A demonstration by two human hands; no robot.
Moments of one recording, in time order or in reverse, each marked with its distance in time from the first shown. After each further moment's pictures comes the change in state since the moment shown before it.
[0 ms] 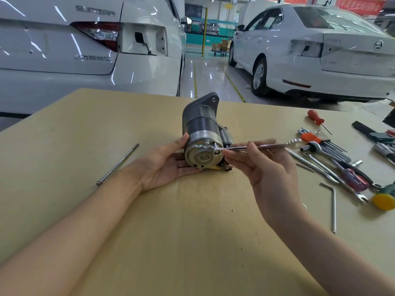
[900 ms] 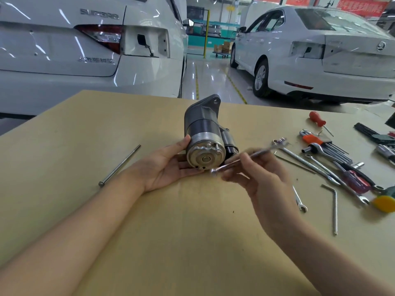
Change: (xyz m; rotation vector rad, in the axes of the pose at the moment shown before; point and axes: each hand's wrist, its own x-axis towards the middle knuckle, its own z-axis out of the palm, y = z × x) left_hand -0.002 0.000 0.005 -0.015 0.103 0.012; right_hand -0.011 0.002 0.000 -0.079 -0.046 0.093
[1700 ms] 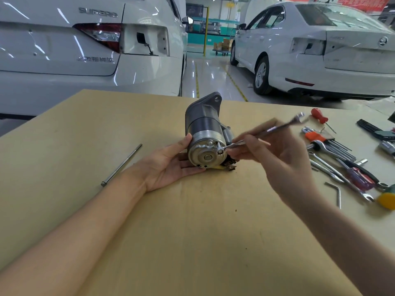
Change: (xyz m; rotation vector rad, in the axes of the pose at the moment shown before) left_hand 0.001 0.000 -0.003 -0.004 -0.095 -0.025; right_hand 0.022 -0.023 -0.005 -0.278 -0.182 -0.298
